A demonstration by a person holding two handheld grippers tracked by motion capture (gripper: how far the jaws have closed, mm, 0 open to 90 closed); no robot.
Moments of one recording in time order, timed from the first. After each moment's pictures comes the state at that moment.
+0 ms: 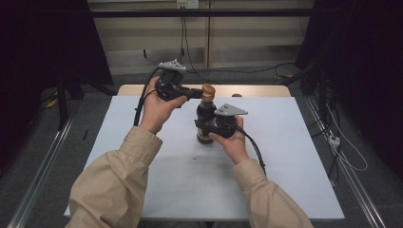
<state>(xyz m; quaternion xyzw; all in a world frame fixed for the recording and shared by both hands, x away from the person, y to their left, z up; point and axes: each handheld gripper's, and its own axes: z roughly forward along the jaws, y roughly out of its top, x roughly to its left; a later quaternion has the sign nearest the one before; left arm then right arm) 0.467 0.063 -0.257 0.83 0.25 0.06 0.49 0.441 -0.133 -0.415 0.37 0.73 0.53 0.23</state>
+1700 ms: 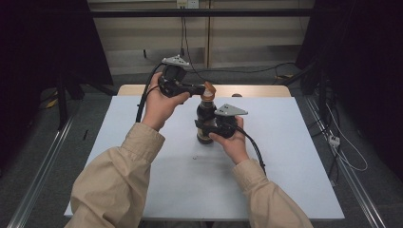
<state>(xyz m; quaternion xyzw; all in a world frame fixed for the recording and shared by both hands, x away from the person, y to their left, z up) 0.469 0.055 -0.247 0.83 0.25 0.07 0.49 0.441 -0.134 -0.416 0.37 0.73 0.53 0.22</state>
